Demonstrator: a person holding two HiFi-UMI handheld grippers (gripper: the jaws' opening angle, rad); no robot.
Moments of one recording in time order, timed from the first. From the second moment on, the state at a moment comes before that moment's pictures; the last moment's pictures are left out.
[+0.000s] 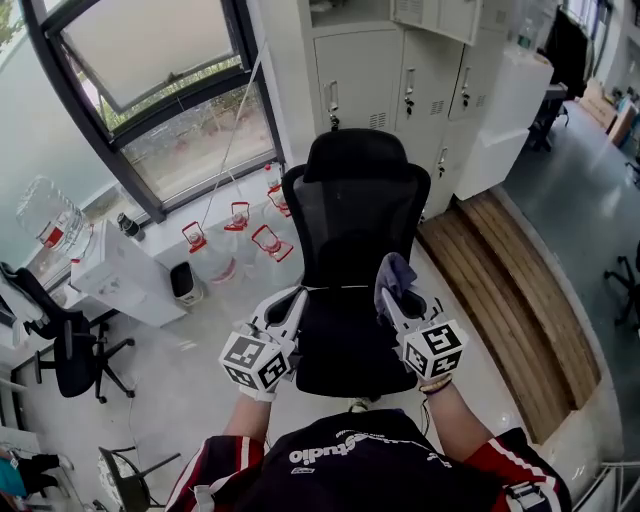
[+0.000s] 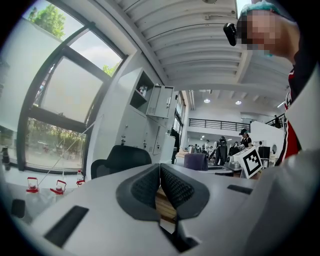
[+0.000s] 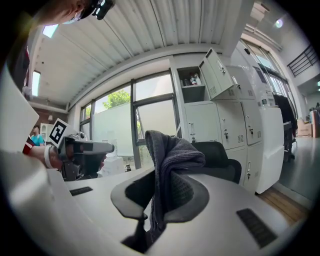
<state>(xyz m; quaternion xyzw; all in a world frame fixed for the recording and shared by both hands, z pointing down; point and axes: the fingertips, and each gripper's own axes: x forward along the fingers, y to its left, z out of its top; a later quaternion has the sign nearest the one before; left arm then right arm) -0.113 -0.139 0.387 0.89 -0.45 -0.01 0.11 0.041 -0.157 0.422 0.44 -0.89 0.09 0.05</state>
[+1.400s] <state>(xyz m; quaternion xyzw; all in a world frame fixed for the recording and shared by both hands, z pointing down) -0.077 0.111 0.352 0.91 -0.39 -0.04 0.09 0.066 0.129 0.371 0.47 -0.88 0.05 0.03</state>
